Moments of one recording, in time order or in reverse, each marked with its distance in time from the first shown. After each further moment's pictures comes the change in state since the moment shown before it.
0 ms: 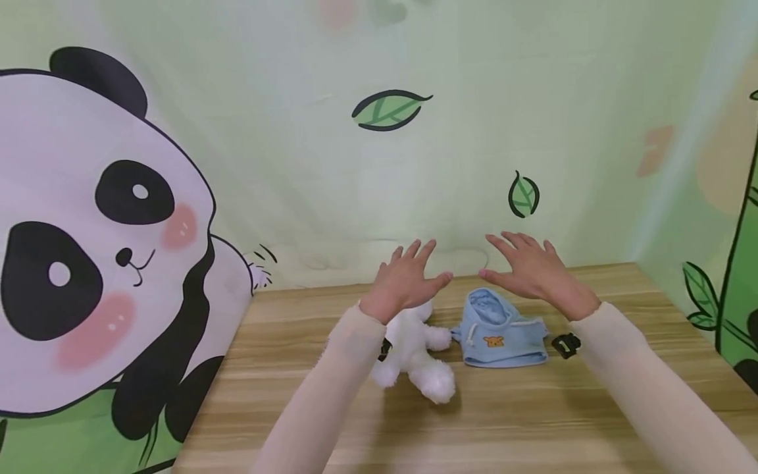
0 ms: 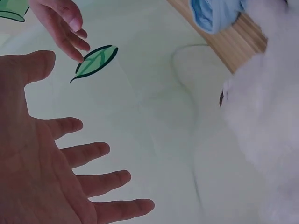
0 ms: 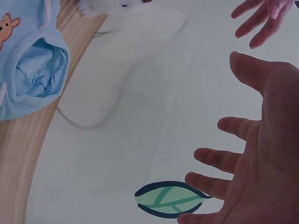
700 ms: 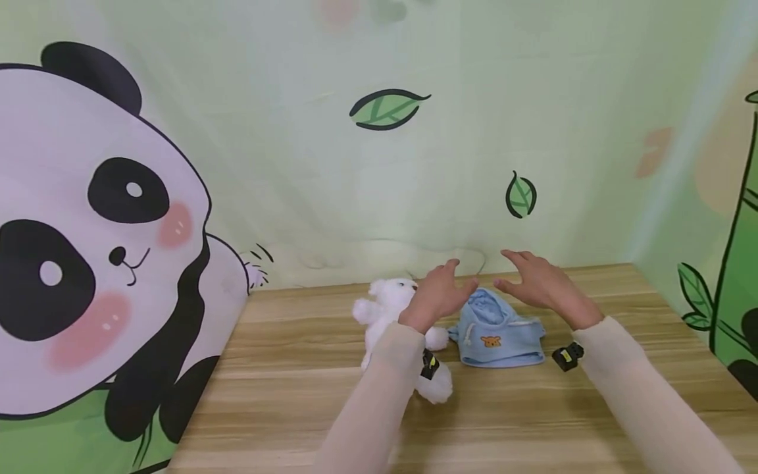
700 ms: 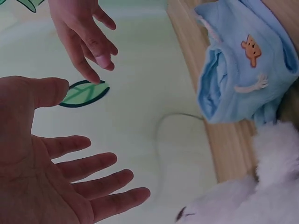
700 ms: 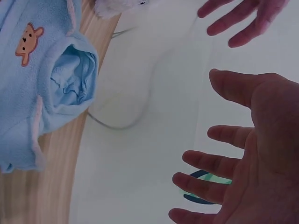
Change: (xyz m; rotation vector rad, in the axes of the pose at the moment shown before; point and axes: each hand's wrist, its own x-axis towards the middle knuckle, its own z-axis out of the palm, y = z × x) left_hand 0.021 0.041 0.052 -0.334 0.014 -0.044; right_hand -0.006 0.028 0.026 0.119 -0.044 0.027
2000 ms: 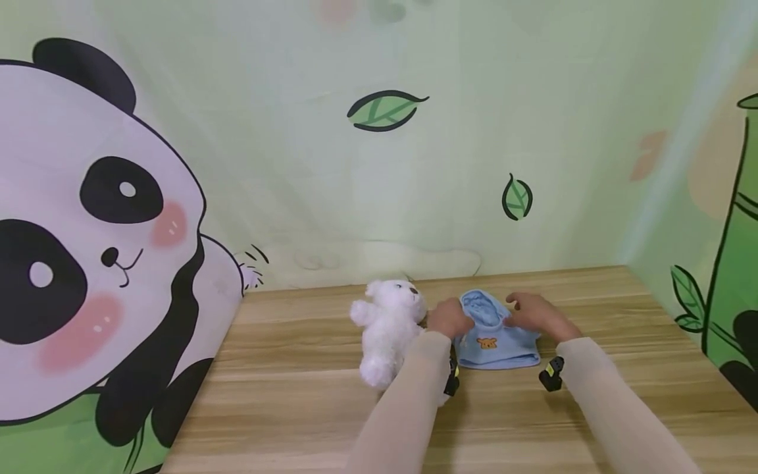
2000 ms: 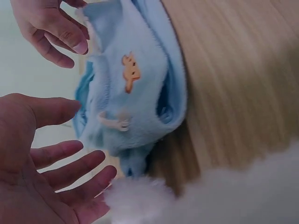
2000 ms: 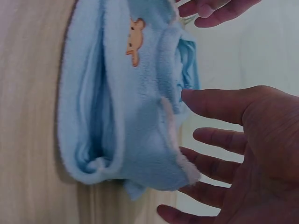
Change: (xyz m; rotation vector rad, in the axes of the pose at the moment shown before) left_hand 0.037 -0.028 0.090 0.126 0.008 -0.160; right_hand 0.006 0.050 0.076 0.243 -0.196 0.170
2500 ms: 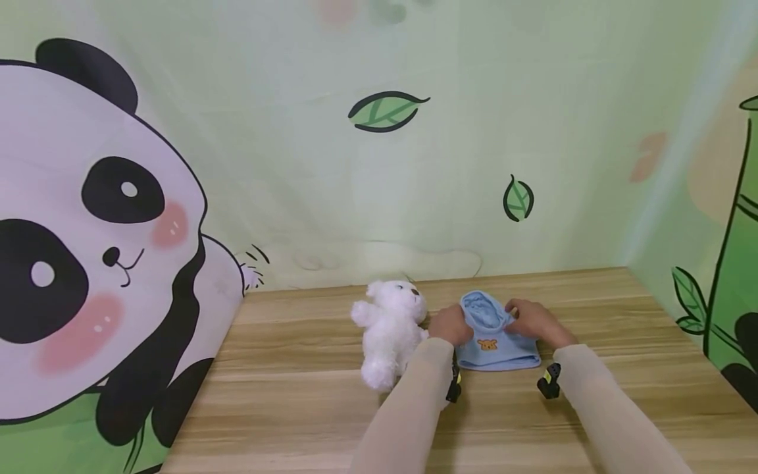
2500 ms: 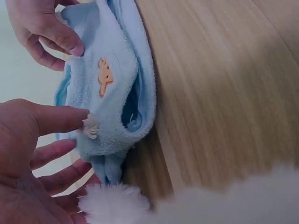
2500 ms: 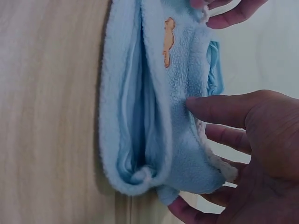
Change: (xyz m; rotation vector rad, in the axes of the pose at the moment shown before) left_hand -0.002 -0.006 0.016 0.038 0.025 0.037; right_hand 0.004 0.007 0.015 0.004 0.031 -0.011
